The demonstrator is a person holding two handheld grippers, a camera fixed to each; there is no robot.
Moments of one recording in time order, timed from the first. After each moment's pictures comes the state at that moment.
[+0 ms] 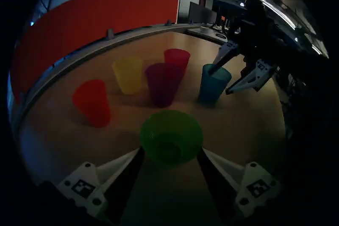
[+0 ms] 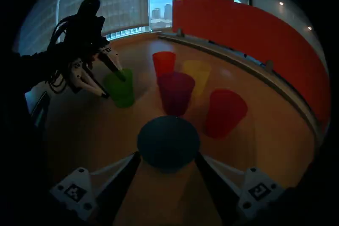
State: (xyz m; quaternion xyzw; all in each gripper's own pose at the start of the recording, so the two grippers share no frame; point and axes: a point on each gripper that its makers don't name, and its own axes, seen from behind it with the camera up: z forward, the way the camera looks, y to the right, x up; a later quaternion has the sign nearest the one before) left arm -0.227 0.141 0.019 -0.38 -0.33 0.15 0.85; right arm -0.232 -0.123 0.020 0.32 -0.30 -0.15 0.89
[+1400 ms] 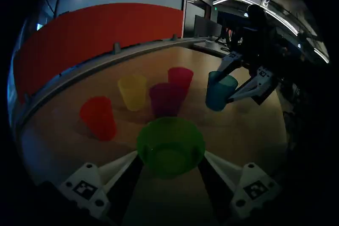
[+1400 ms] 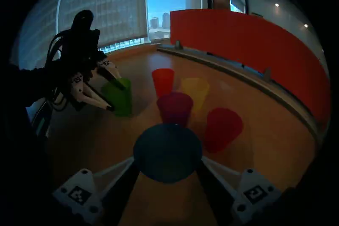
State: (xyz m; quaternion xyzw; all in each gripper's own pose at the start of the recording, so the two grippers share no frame) left arm -0.193 0.151 0.025 -0.36 -0.28 0.12 0.88; right arm -0.194 -0.136 0.027 0.32 -0.27 -0.12 0.90
